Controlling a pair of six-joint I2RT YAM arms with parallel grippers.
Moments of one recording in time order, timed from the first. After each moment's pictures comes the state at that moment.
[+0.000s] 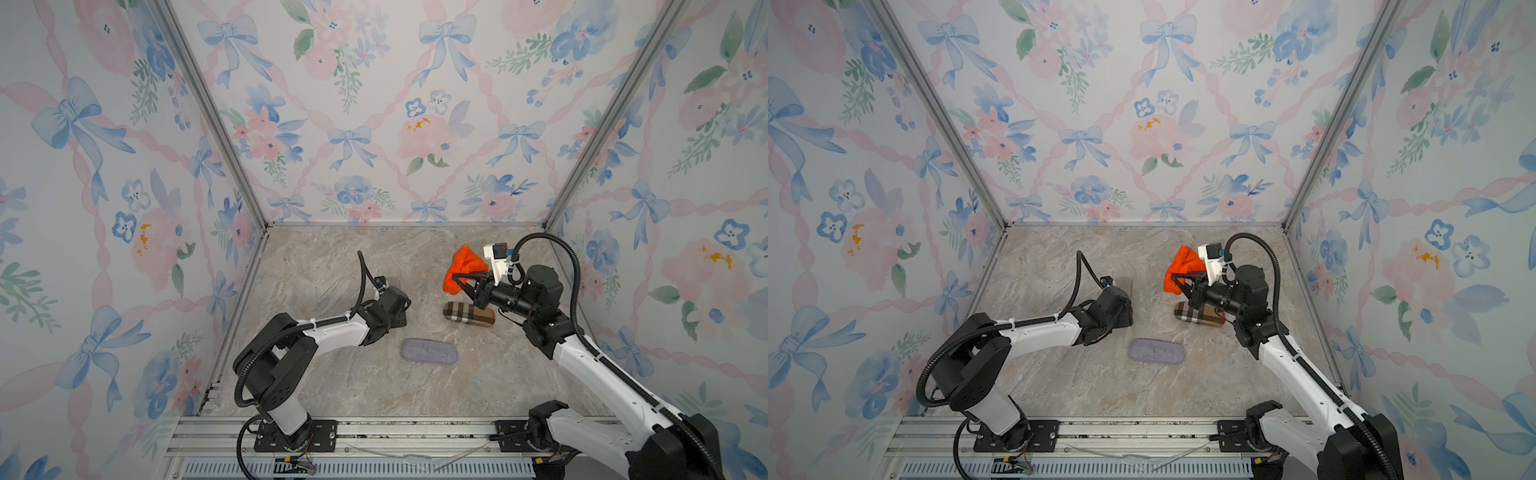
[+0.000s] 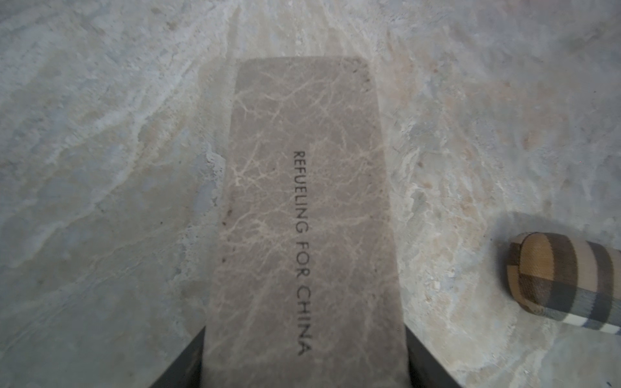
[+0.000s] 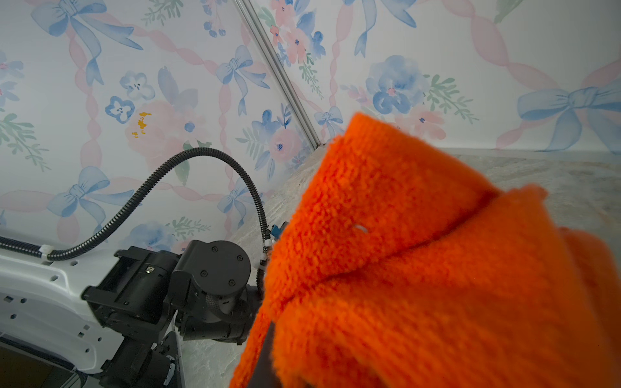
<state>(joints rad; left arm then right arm) -0.77 1.66 0.87 -0.13 -0.31 -0.78 0.34 1.05 0.71 0.19 -0.64 0.41</state>
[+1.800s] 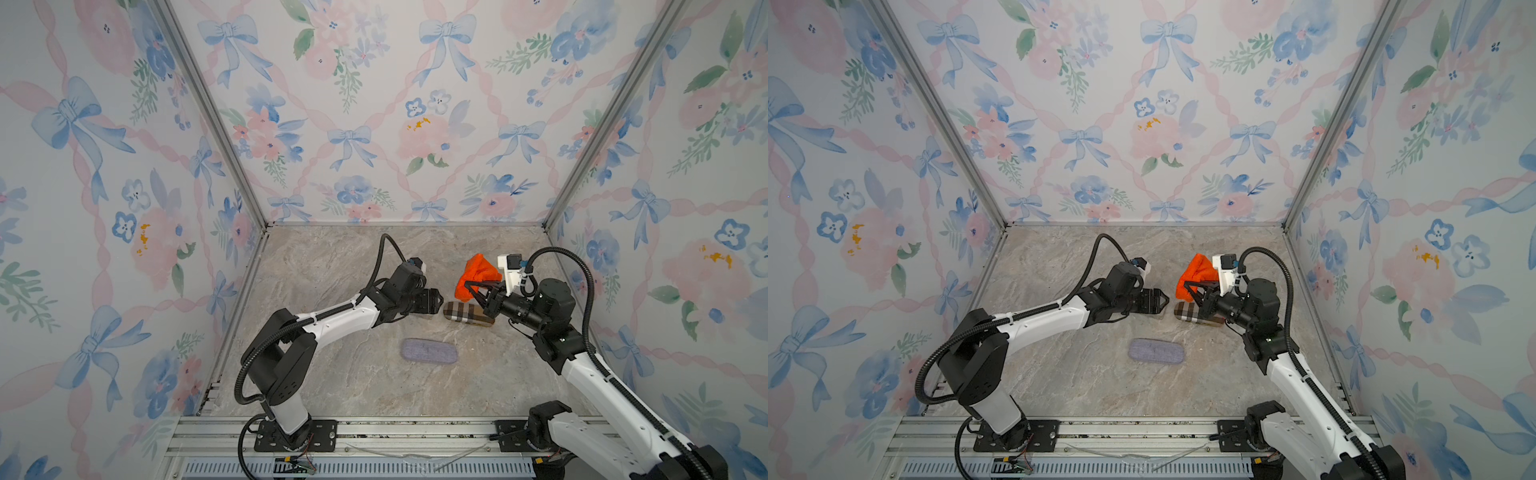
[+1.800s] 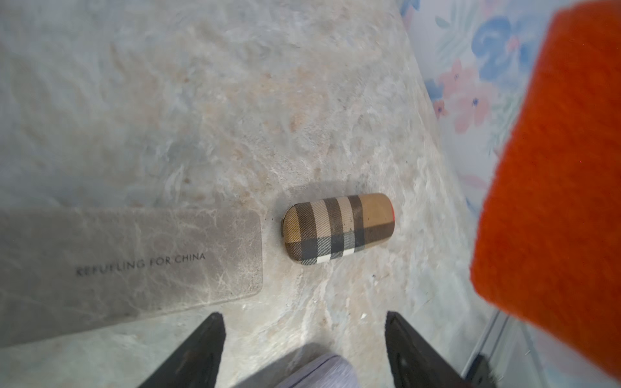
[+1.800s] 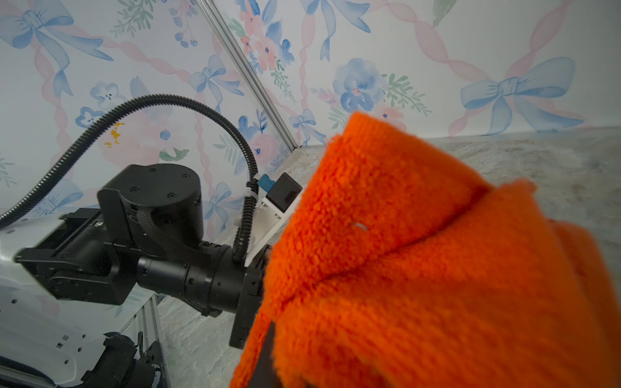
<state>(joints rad) -0.77 1.68 1.17 -0.19 0.17 -0.43 0.25 0.92 0.61 0.15 -0.61 0.43</state>
